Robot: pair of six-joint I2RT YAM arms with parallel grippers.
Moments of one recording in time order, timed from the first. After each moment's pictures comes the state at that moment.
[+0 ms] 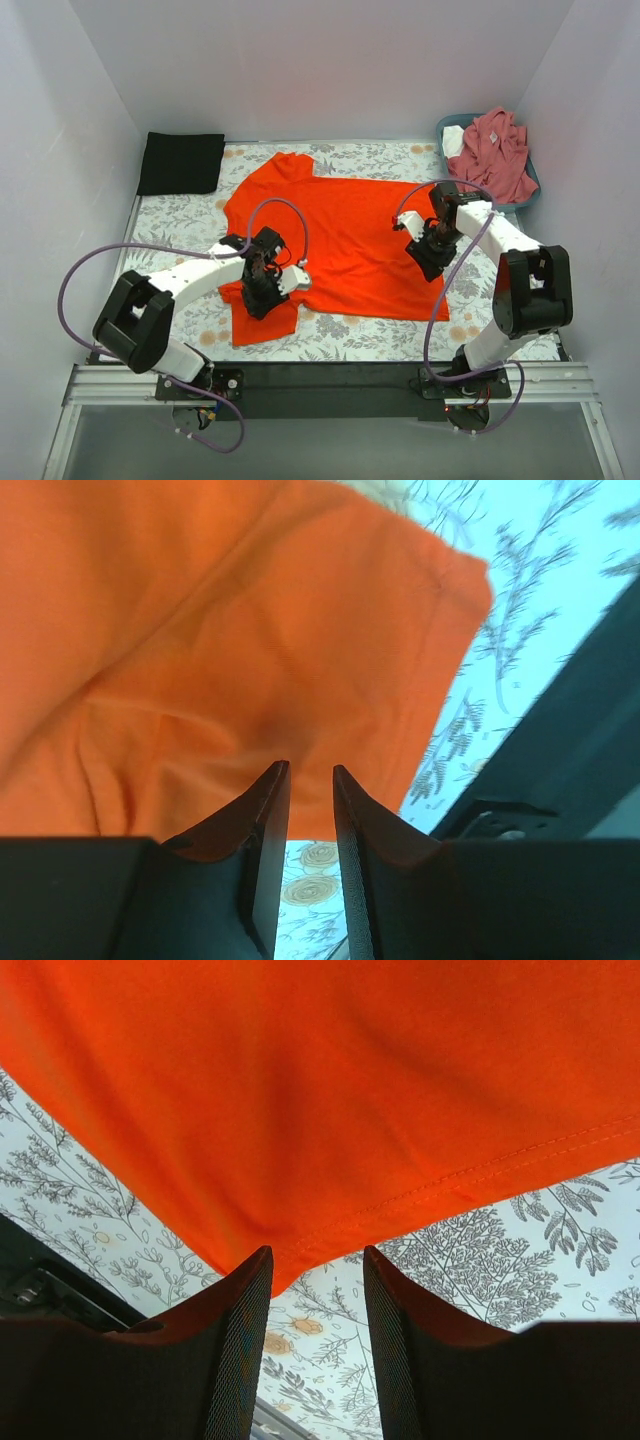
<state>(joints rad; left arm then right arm) -0.59 1.46 0.89 -0.93 0.28 0.61 0.19 1.59 1.12 -1.04 -0.26 -0.76</state>
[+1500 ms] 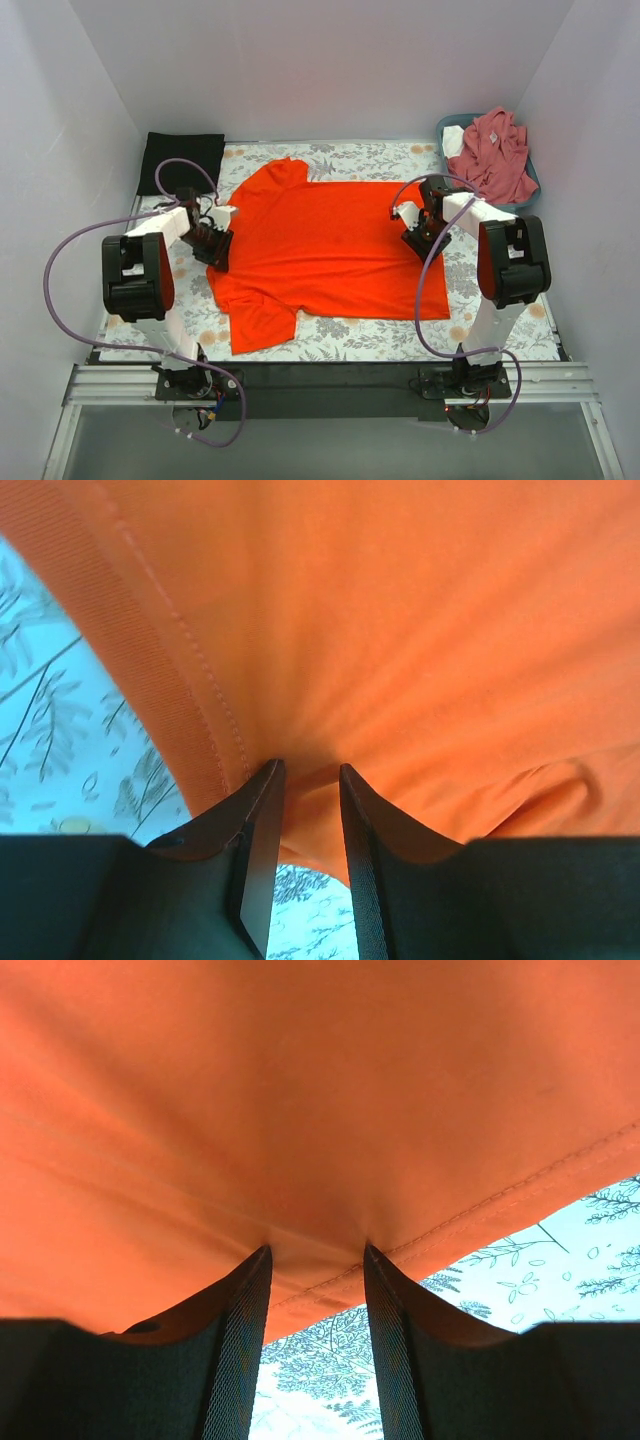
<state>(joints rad) 0.05 1.77 1.10 -0.75 0.36 0.47 0.18 1.84 1.21 -0.82 -0.09 -0.66</state>
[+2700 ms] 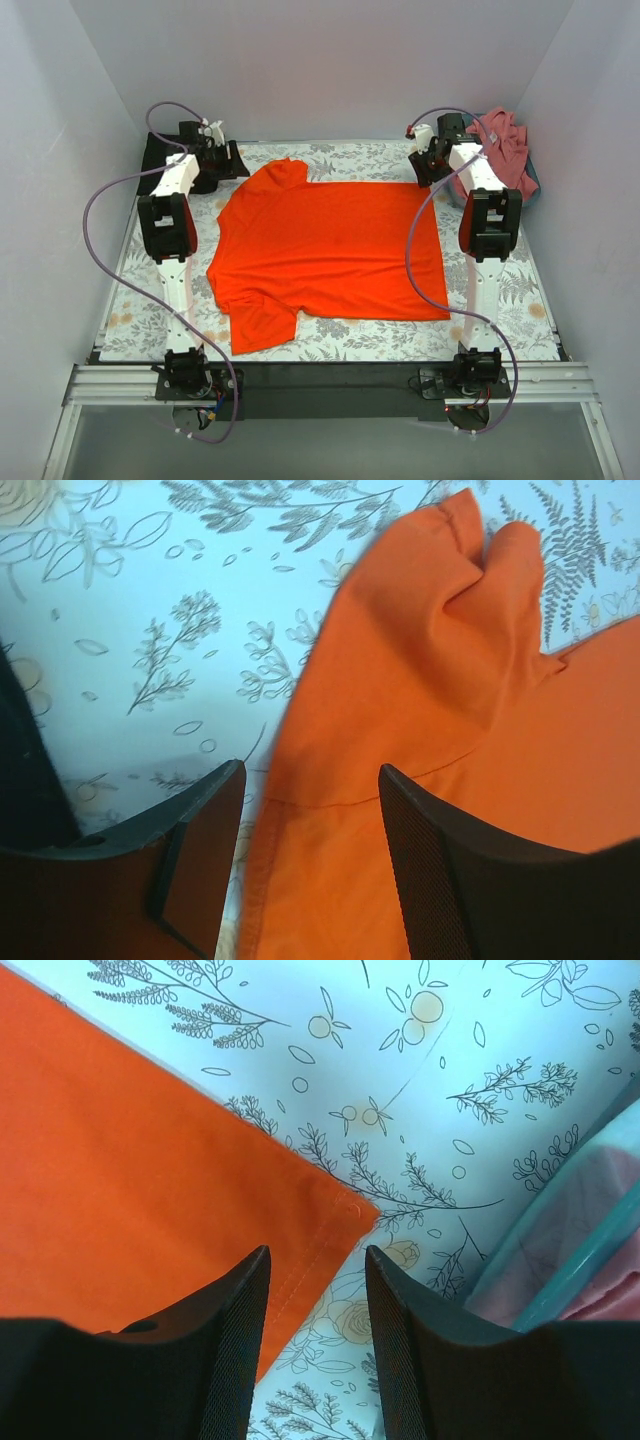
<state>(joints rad) 0.08 2.51 2.19 -0.57 0.59 -0.06 0.05 2.39 2.15 -0.79 -0.22 -0.53</state>
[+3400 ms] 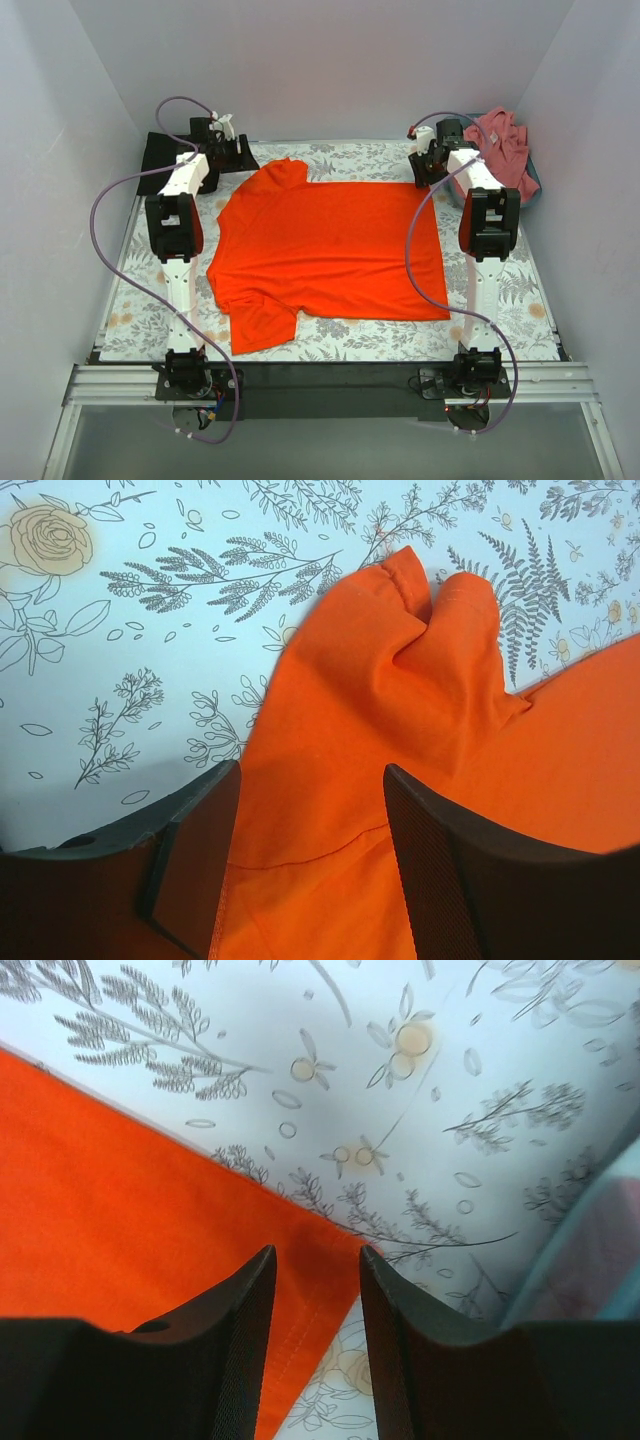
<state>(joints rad) 0.02 2.51 2.20 -0.47 0.56 -0.09 0.04 2.41 2.09 -0.65 -0.23 -0.42</state>
